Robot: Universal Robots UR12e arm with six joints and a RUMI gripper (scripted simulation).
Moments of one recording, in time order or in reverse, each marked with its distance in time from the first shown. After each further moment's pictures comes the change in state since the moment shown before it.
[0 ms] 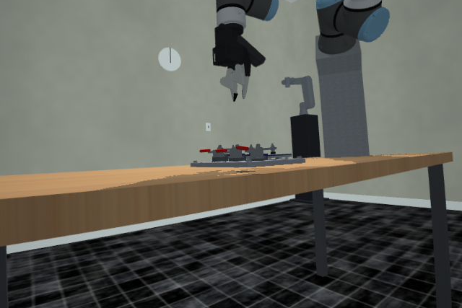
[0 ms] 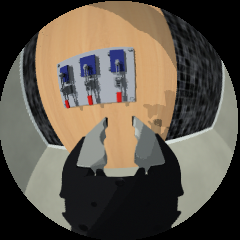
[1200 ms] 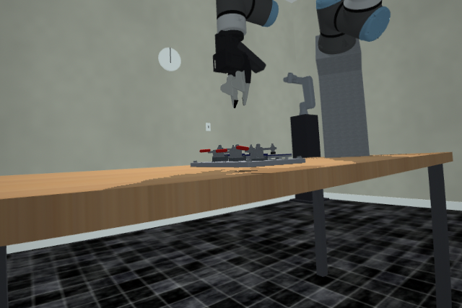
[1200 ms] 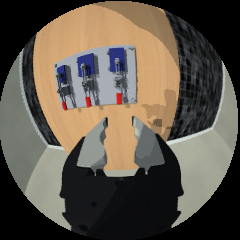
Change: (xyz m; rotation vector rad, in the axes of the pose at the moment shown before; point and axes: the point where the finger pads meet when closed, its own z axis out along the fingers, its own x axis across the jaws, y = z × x) arm 0.000 0.000 0.021 0.001 0.000 0.000
